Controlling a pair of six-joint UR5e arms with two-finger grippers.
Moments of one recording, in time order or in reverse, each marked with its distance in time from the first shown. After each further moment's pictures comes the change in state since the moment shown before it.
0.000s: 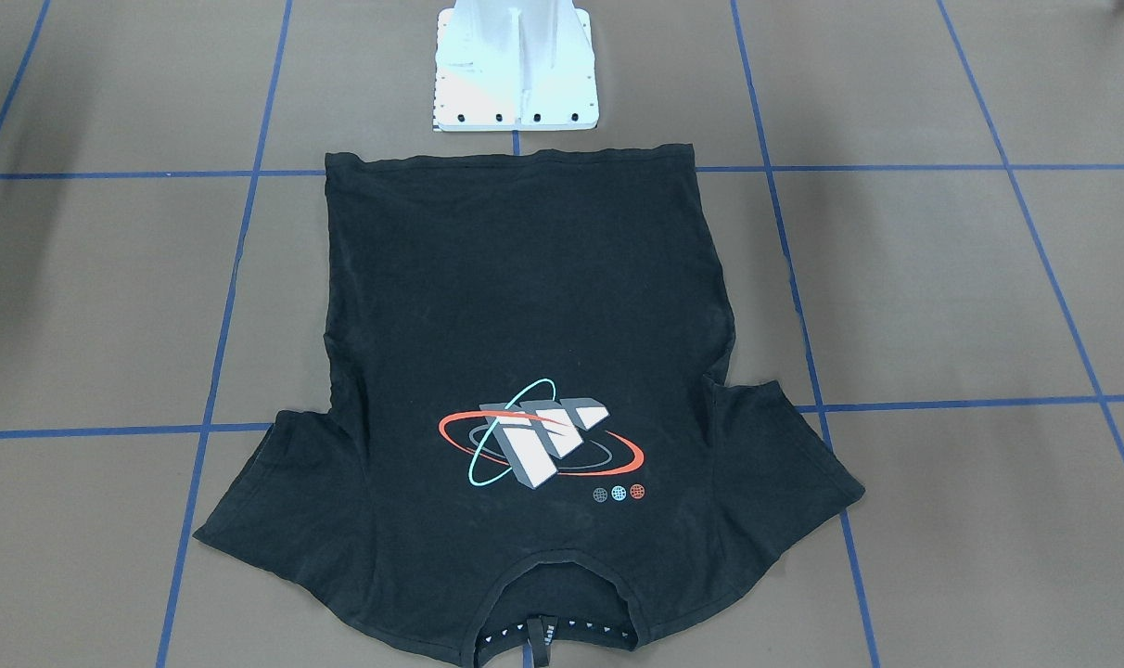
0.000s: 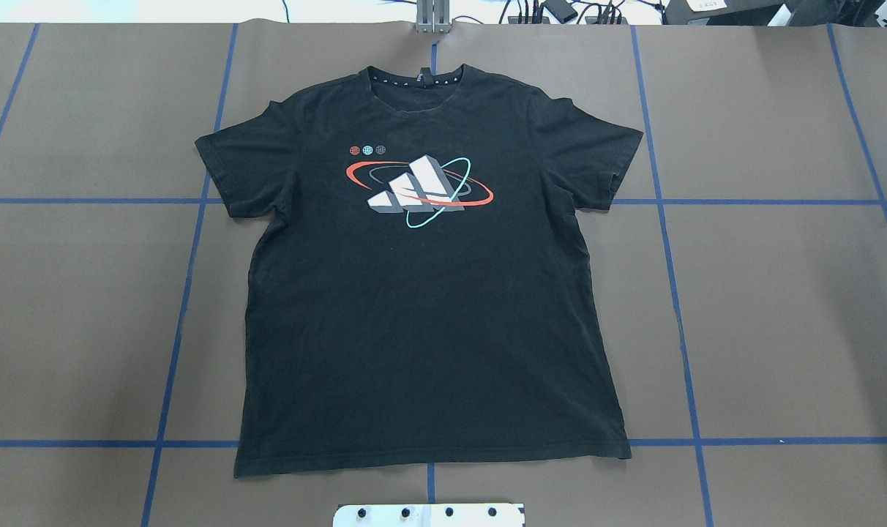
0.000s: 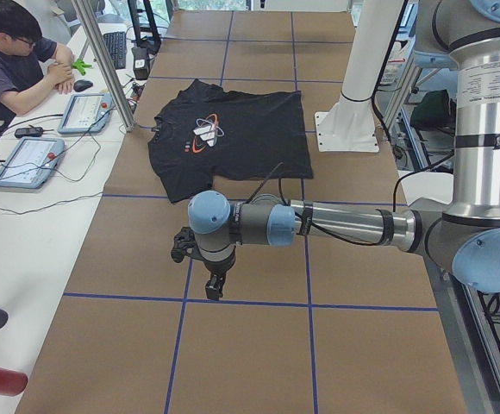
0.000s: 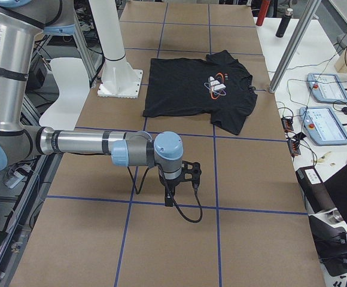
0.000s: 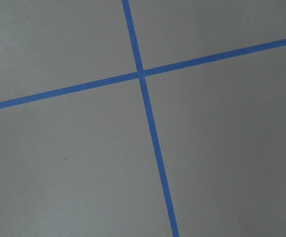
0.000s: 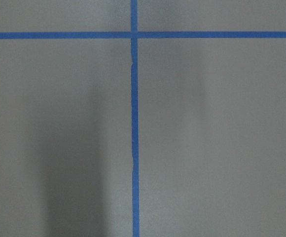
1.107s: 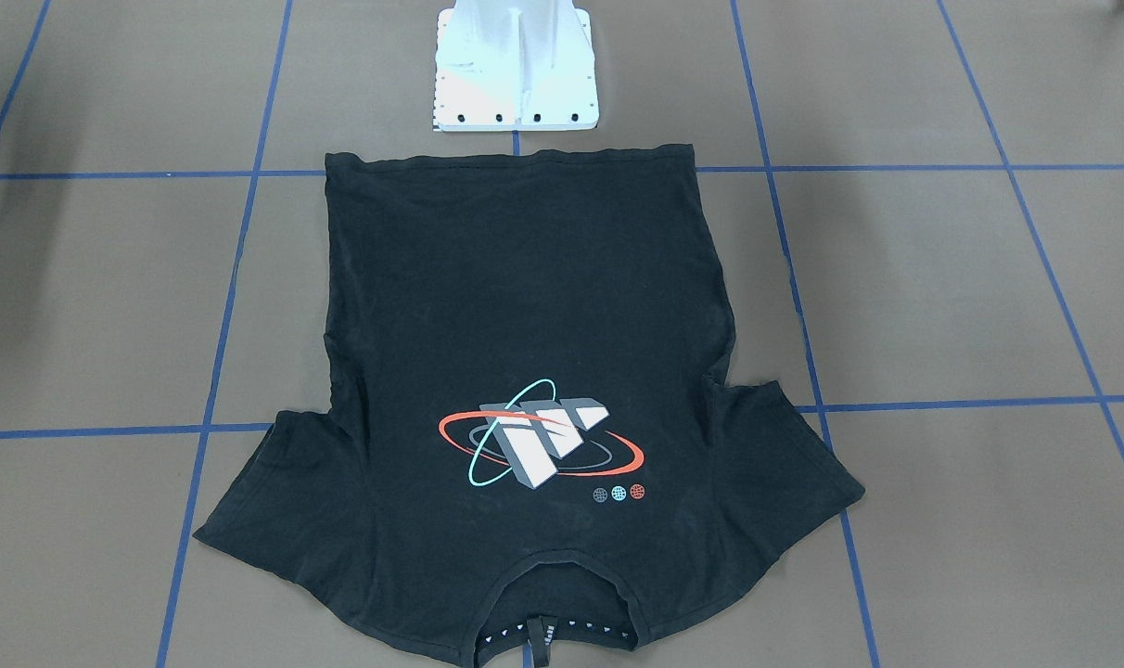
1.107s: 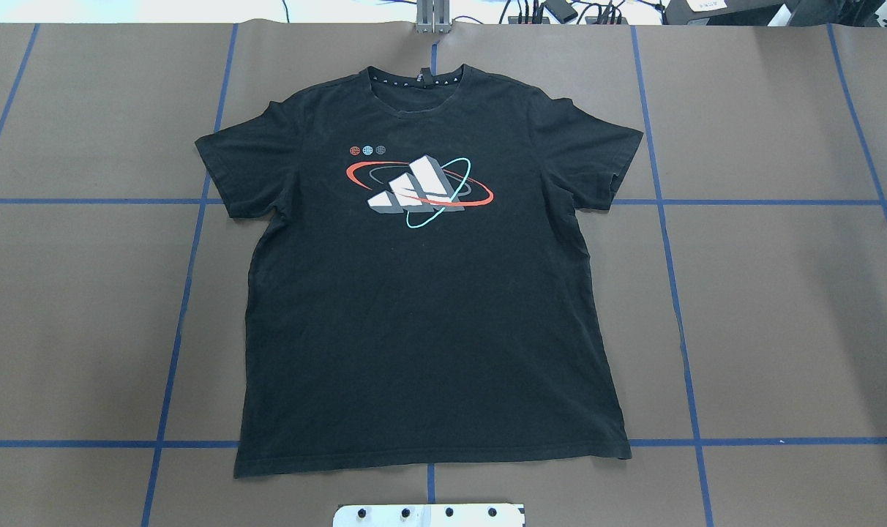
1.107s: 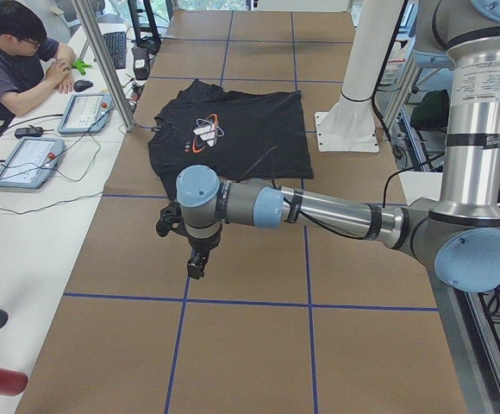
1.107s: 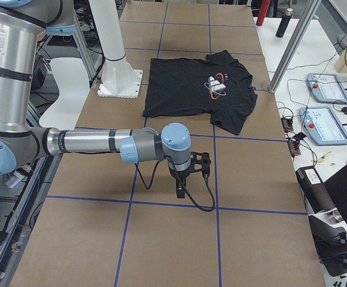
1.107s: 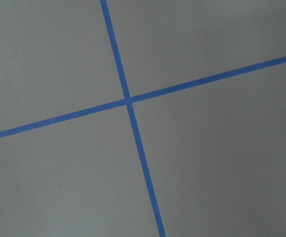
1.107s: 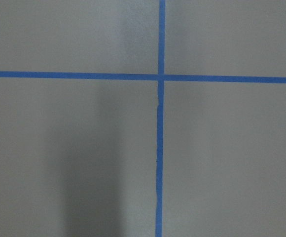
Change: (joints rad) left arm 0.001 -0.084 -0.023 -0.037 -0.007 -0.008; right arm -0.022 0.070 -0.008 0.074 0.021 0.065
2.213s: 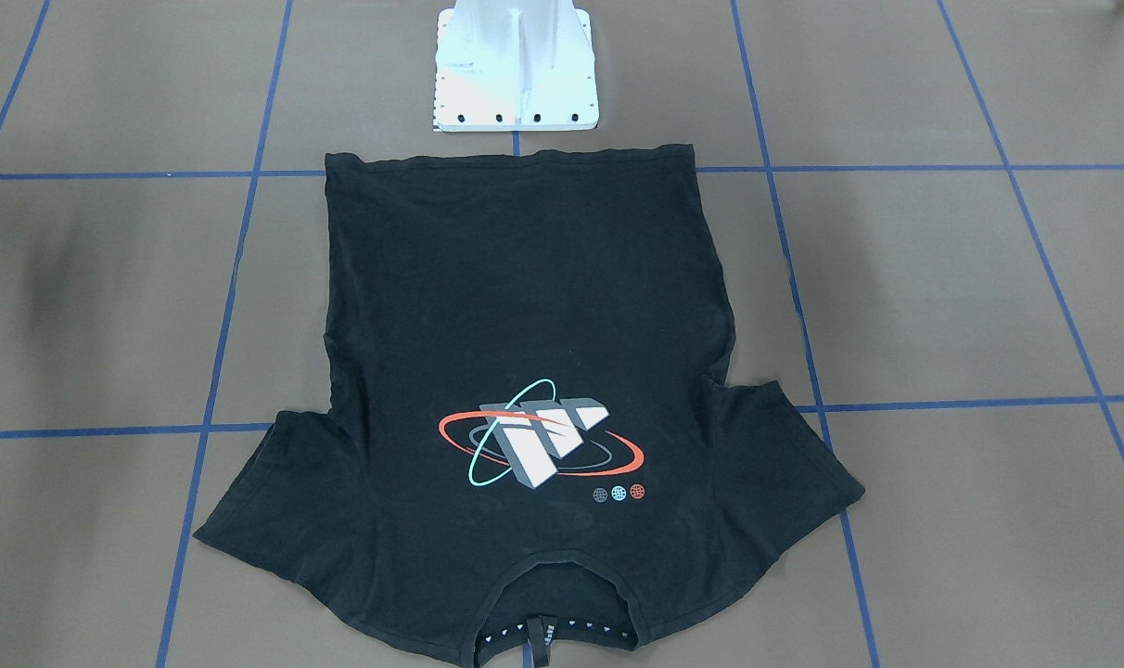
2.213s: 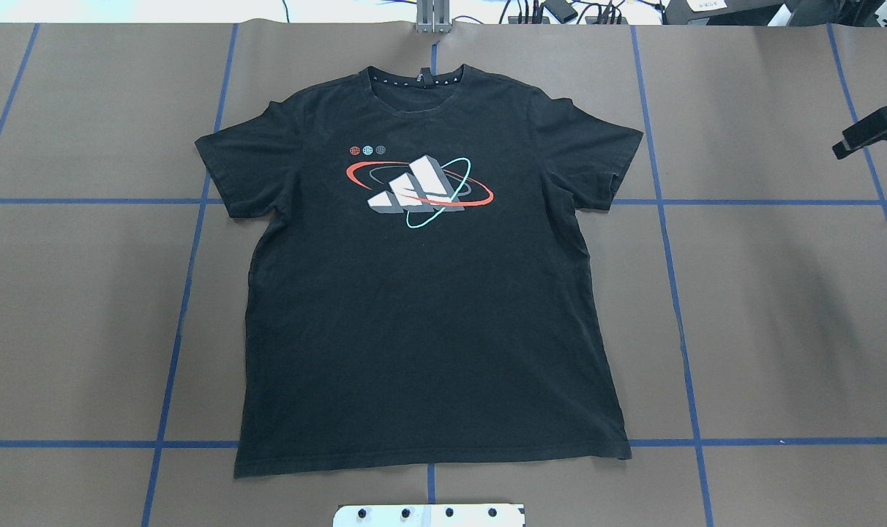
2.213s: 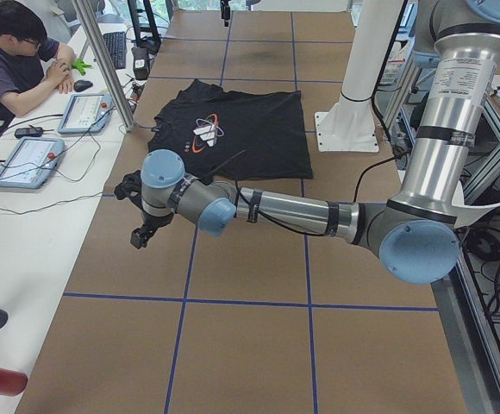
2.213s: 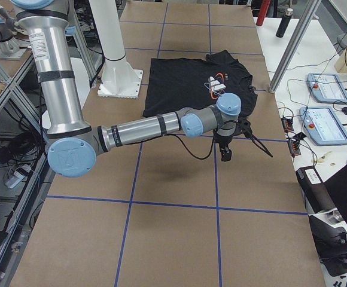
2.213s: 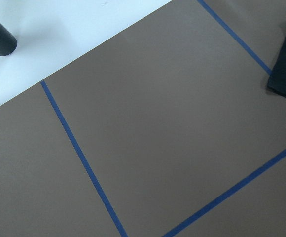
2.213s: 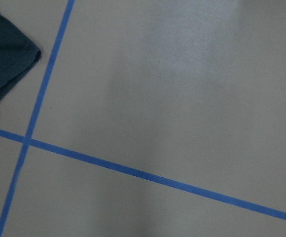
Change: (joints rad) left arm 0.062 -0.213 0.275 -0.498 -0.003 -0.193; right arm -0.237 0.406 -0.213 0.011 0.000 0.075
